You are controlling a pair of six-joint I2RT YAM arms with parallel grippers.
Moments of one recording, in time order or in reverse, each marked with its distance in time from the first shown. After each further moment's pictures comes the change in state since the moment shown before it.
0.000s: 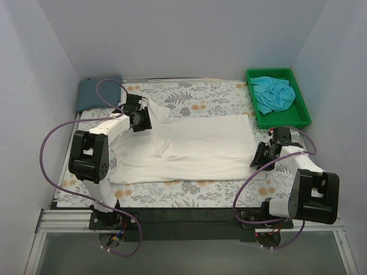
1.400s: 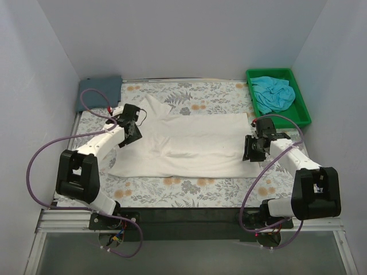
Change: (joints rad) left arm -0.079 -0.215 -0.122 -0.268 -0.440 -0.314; right arm 0.258 0.027 0.133 -0.042 0.127 -0.020
